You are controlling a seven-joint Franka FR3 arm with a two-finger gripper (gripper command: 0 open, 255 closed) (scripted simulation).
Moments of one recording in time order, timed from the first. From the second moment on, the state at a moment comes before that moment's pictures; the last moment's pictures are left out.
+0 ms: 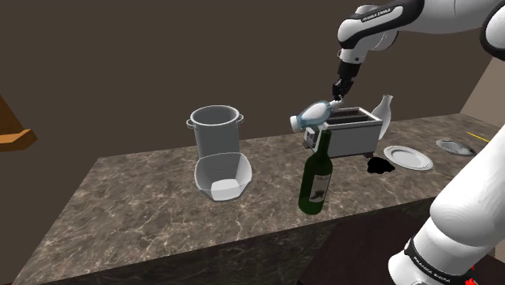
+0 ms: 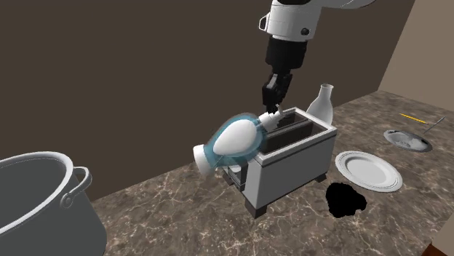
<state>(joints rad) -0.34 -0.05 -0.28 -1.93 0.08 1.92 -0.56</state>
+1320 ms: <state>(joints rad) -0.54 -0.24 -0.53 -2.09 -0.03 1.87 -0.97</state>
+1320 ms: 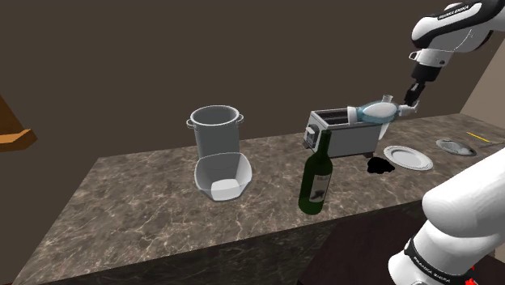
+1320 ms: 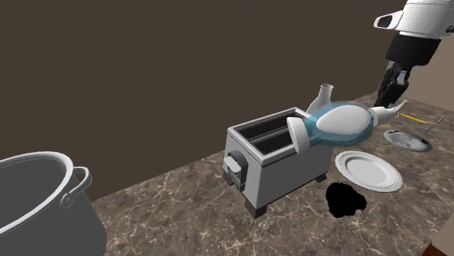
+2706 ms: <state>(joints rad) -0.77 0.11 -0.89 -1.77 0.16 1.78 -1.61</state>
